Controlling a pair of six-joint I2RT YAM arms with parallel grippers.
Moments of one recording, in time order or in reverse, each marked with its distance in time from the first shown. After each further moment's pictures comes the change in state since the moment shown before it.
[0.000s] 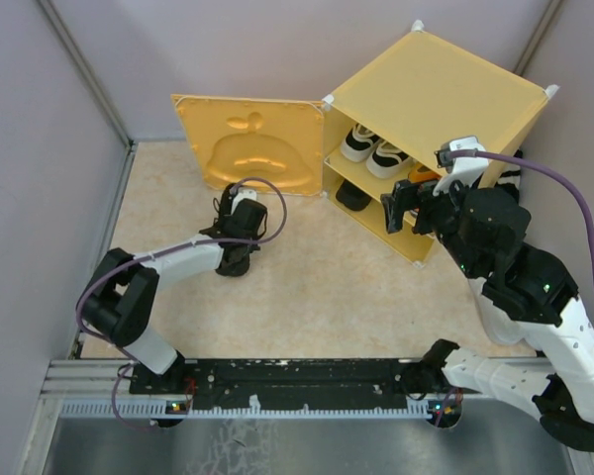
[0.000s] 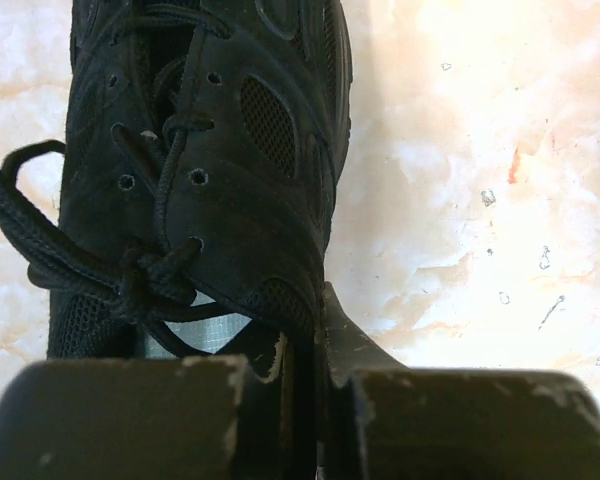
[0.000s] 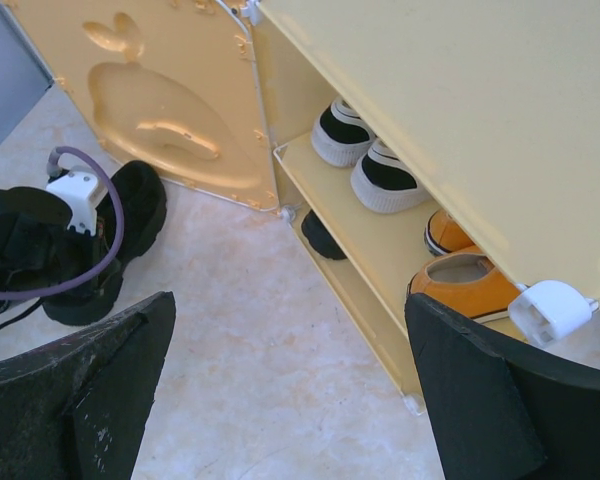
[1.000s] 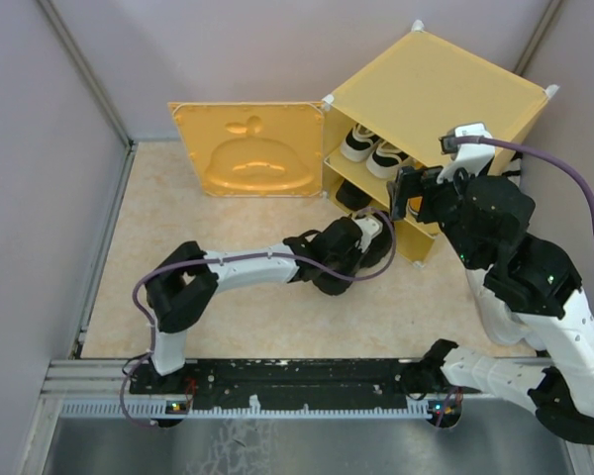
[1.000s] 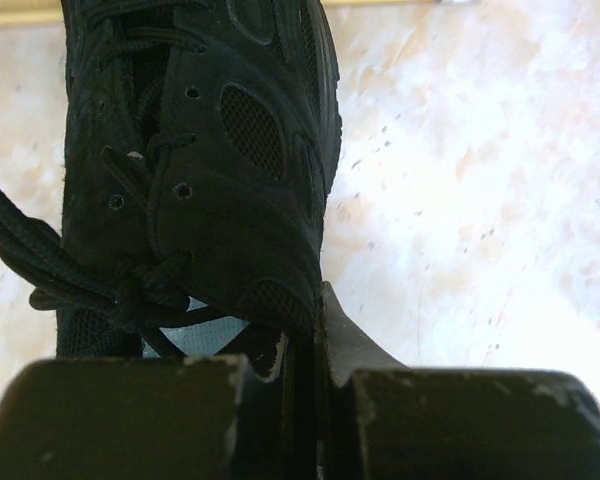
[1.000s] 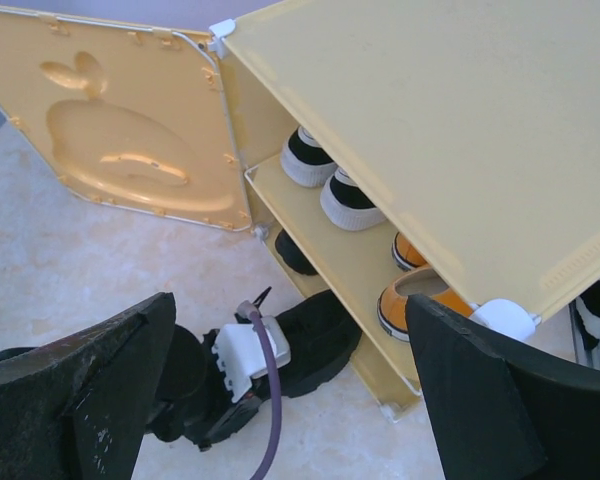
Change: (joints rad) left arm -0.462 0.295 0.426 0.017 0.369 0.216; right arm 0.000 0.055 0.102 -0.024 0.068 -0.027
